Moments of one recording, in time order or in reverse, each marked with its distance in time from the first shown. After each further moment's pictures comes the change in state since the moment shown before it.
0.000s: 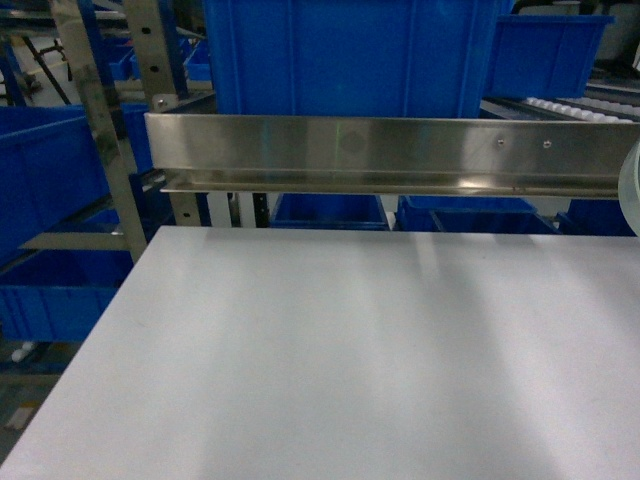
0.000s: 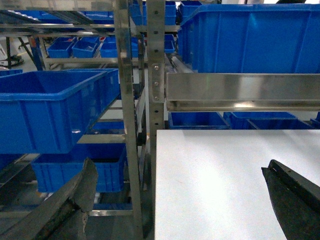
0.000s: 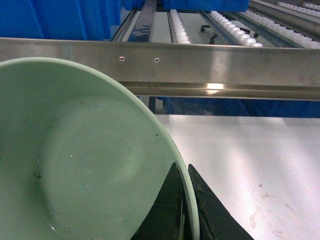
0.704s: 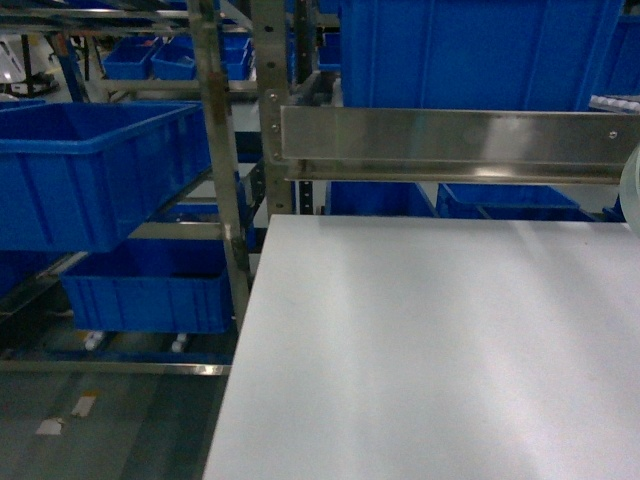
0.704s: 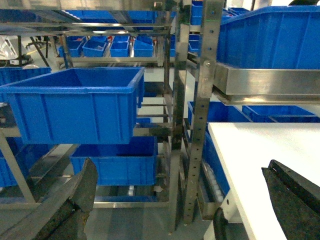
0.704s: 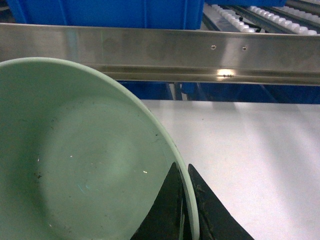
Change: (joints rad) left arm 0.000 0.000 0.000 -0.002 0.000 0.000; right arm 0.000 -0.001 0.000 -0.008 -0.002 0.000
